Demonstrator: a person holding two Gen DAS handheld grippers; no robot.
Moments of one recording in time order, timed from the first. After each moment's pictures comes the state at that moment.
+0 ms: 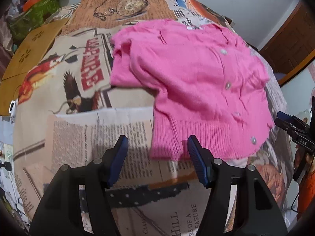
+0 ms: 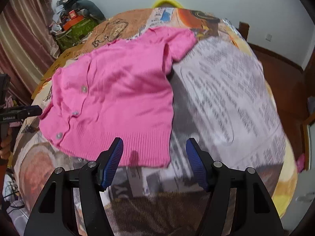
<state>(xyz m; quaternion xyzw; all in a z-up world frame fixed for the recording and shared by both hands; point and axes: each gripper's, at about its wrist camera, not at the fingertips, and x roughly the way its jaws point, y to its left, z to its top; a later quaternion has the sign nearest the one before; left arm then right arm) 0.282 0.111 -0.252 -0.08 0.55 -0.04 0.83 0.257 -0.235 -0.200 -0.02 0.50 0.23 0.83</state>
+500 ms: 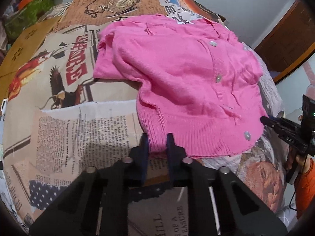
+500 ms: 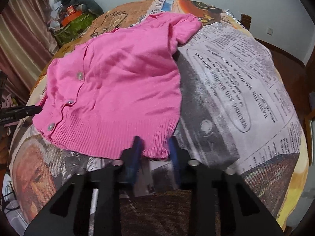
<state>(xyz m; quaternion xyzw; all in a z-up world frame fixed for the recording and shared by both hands) 0.278 0.097 -0.259 -0.10 0.55 -0.06 0.83 0.254 -0.221 -0.222 -0.02 0.52 0.24 0.82</state>
